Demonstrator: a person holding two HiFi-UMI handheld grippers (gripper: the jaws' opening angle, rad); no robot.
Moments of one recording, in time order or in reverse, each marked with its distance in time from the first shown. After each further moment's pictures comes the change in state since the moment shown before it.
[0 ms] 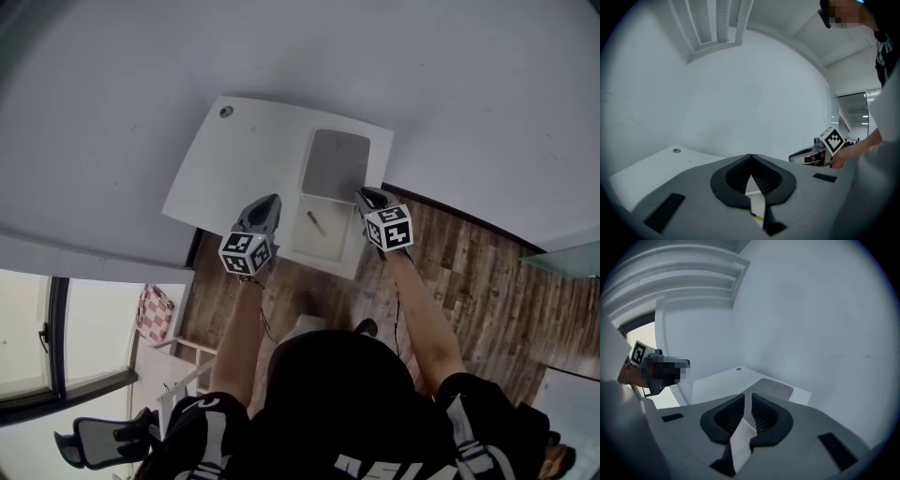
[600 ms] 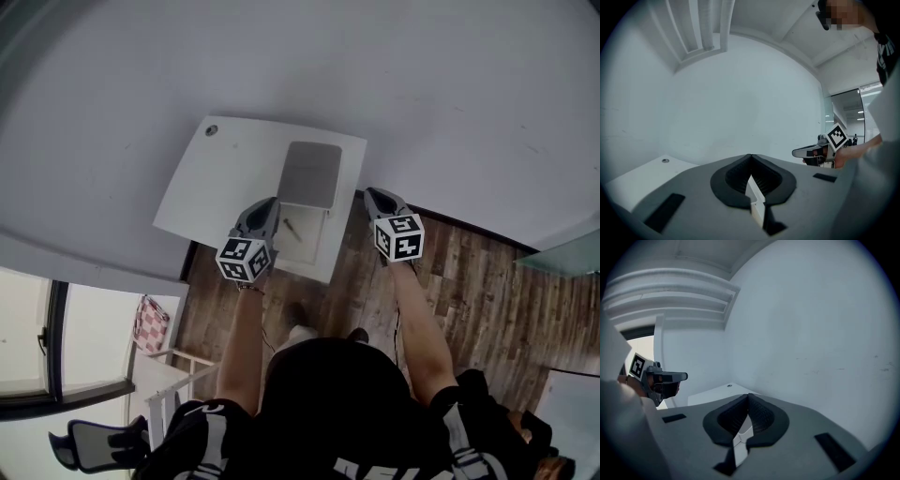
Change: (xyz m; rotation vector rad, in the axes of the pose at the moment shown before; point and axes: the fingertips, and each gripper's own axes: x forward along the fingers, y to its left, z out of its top) left arm 0.014 -0.107 0.042 0.066 -0.060 -0.034; right arm -0.122 -0.065 0.036 0.048 -0.199 -0.090
